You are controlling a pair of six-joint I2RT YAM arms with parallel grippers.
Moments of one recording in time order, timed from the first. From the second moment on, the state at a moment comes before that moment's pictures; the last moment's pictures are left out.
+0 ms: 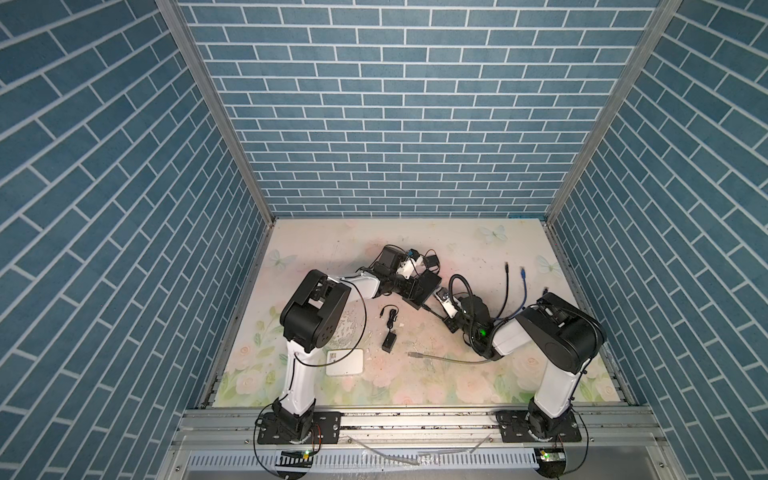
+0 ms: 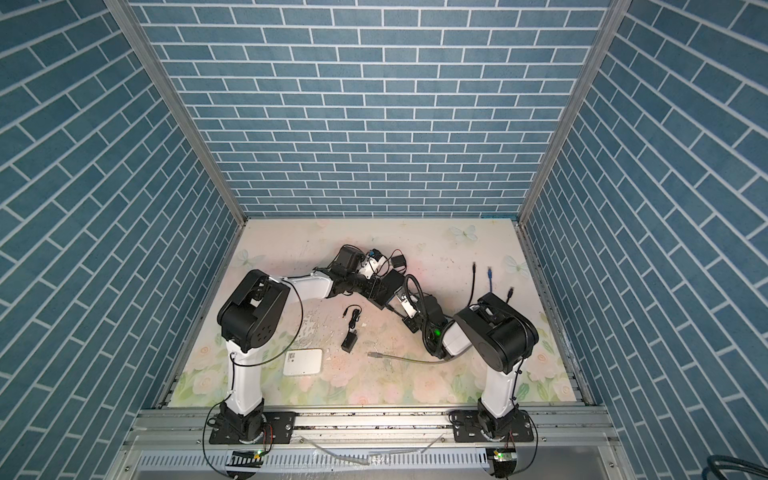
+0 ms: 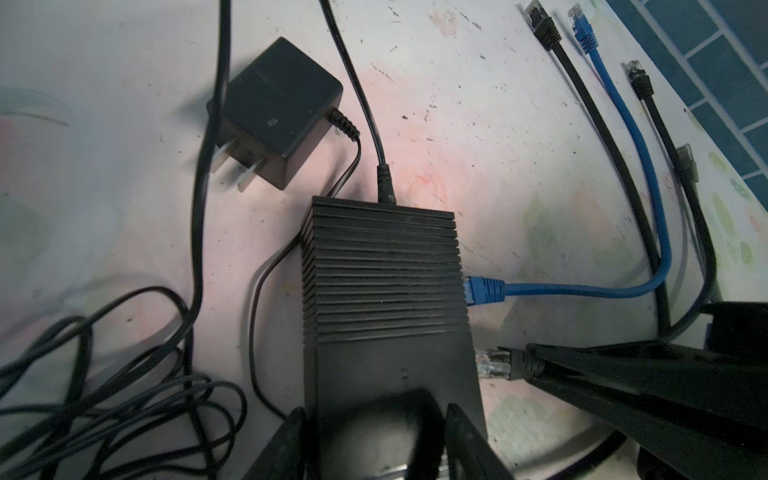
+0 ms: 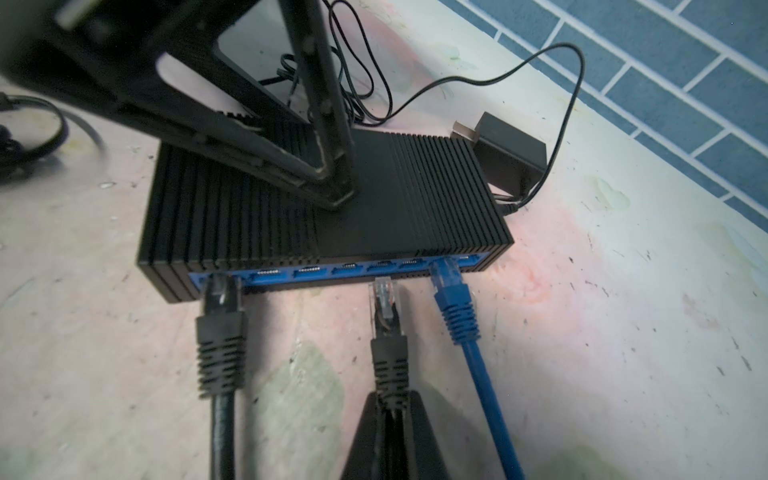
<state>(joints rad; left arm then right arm) -0.54 2.06 1.25 -0.02 0.43 -0.08 0.66 1.82 0.45 0.89 0.07 -0.29</state>
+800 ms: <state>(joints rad) -0.54 2.06 1.25 -0.02 0.45 -0.07 0.67 1.87 0.44 0.97 0.04 -0.26</state>
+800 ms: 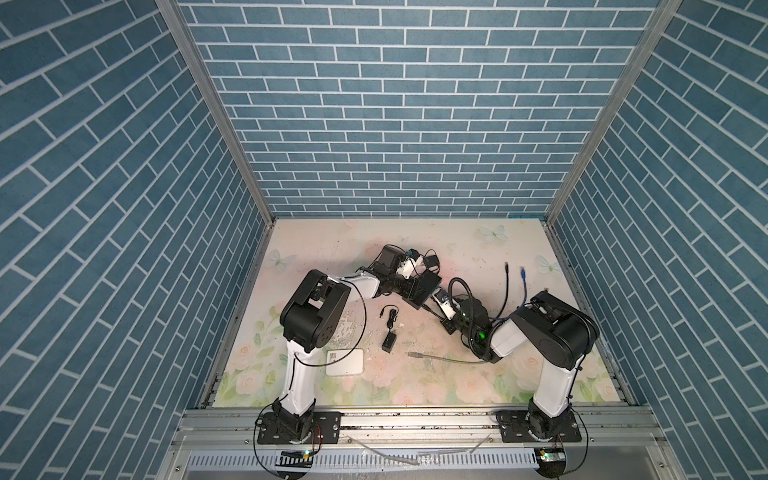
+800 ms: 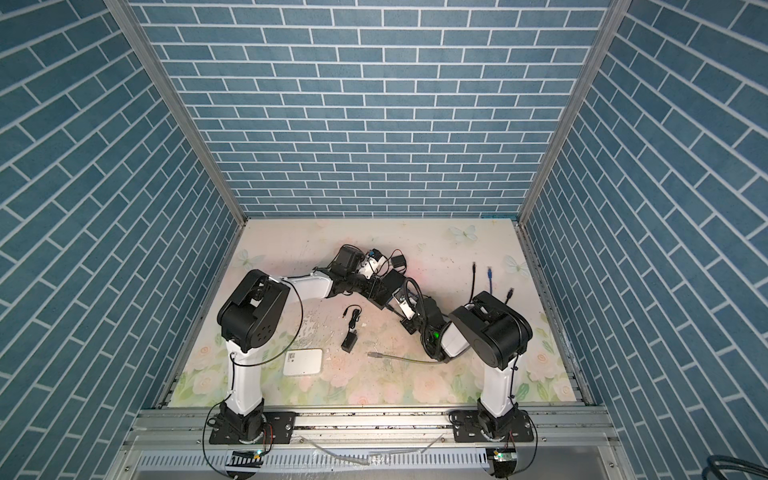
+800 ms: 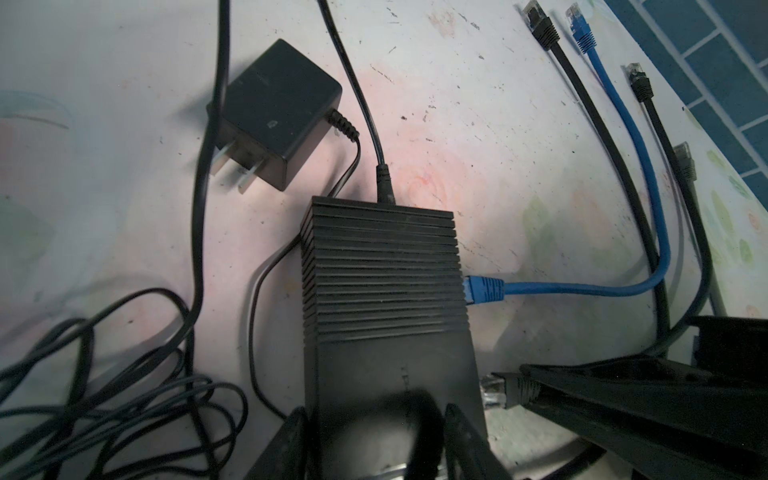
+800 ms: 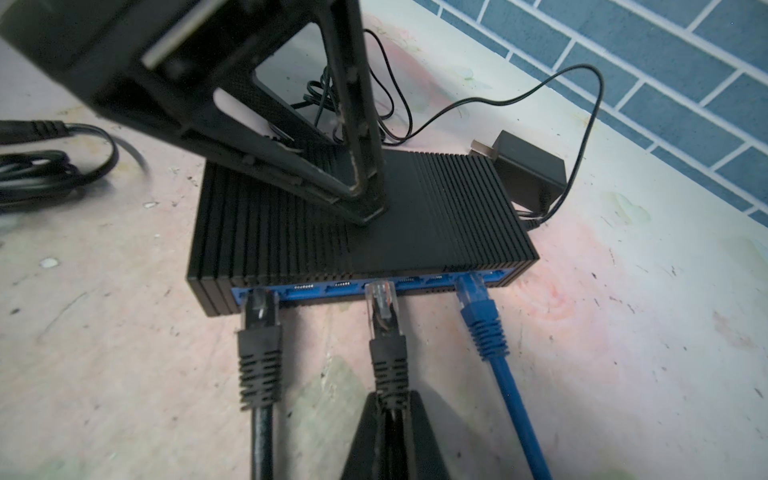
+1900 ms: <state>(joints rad) -0.53 2.09 1.32 -0.05 0.48 0.08 0.68 1.91 0.52 0.94 0.01 -0.21</state>
